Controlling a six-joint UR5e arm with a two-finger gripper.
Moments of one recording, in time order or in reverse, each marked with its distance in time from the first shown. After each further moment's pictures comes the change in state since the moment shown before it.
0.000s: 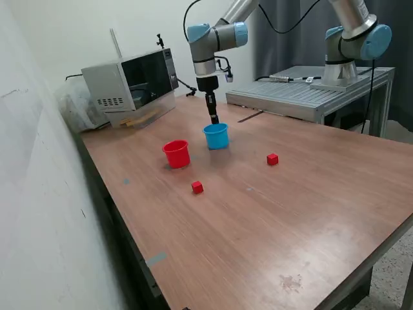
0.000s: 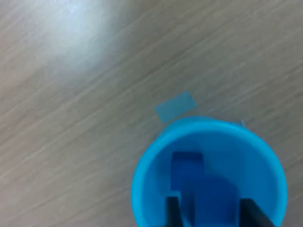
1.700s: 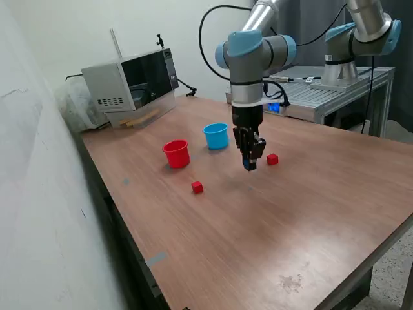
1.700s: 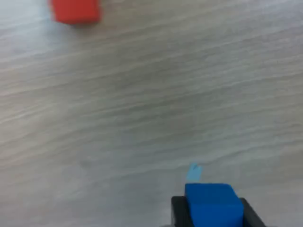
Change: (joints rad) arm 0.452 0.248 -0.347 -0.004 0.024 0.118
